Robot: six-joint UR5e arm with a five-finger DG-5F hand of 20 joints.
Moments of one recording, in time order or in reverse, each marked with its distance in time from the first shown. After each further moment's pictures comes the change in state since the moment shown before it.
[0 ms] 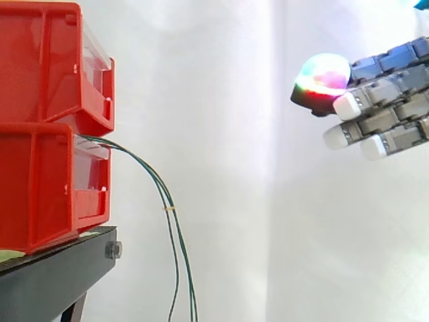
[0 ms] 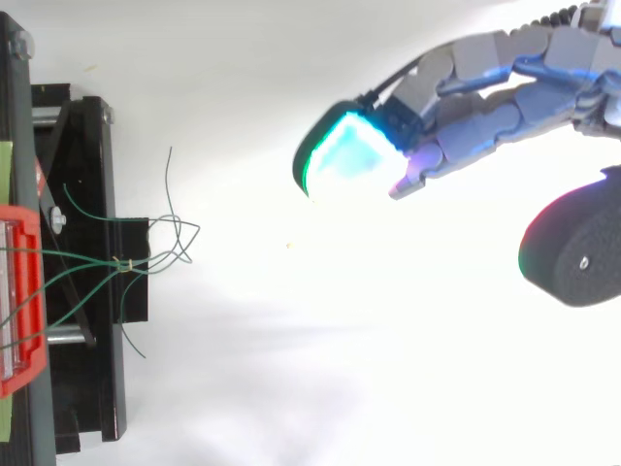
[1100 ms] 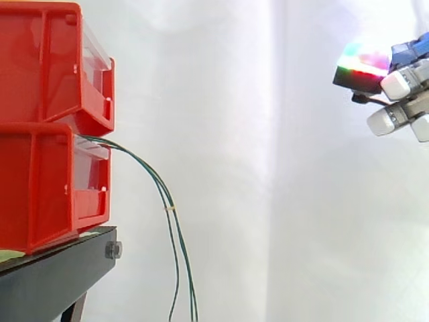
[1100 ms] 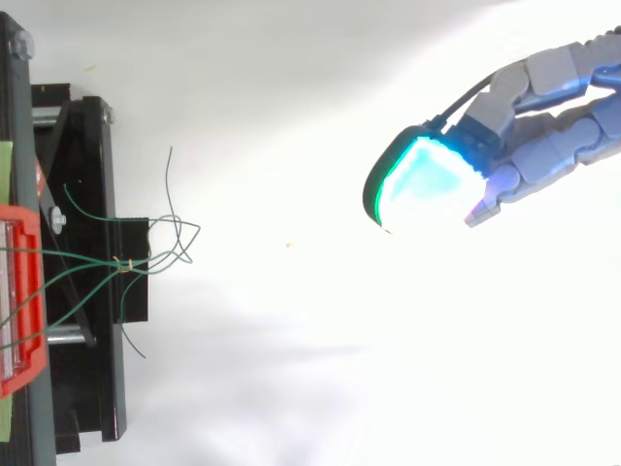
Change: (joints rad) arm -0.004 0.065 -0.005 -0.141 -0.061 0.104
